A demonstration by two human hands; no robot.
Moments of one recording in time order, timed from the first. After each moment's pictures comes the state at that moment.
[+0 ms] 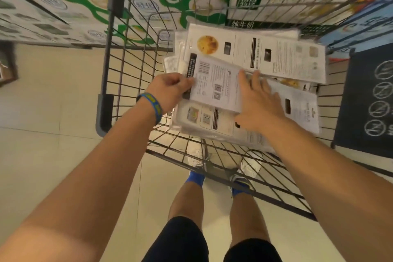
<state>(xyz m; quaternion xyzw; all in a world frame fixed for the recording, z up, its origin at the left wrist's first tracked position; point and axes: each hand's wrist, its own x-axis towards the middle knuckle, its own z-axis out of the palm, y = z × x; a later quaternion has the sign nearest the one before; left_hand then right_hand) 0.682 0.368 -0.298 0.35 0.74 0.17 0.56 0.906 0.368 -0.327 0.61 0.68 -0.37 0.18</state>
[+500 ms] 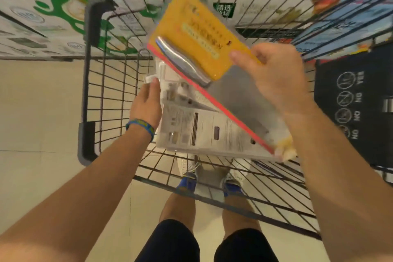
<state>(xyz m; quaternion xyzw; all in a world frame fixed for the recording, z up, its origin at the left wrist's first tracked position) 0.692 0.342 -0.319 0.30 0.80 0.27 0.45 0.941 0.402 -0.266 0.66 0.62 -0.33 -0.25</state>
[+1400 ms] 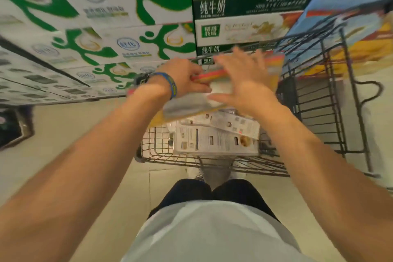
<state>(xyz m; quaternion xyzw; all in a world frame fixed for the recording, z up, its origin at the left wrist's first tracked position) 0.735 0.424 -0.044 0.81 0.53 -0.07 0.24 0.934 0.378 -0.069 0.61 0.78 -0.14 -0.07</state>
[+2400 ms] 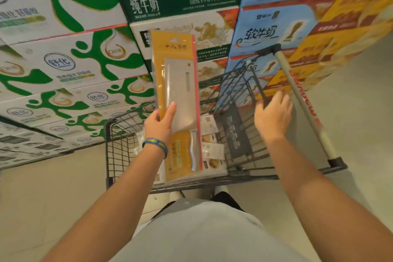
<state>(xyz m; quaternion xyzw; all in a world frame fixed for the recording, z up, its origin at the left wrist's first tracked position) 0.820 0.330 -0.017 0.42 0.66 0.37 0.50 1.095 0.298 -0.035 0.89 0.38 -0.13 -0.21</state>
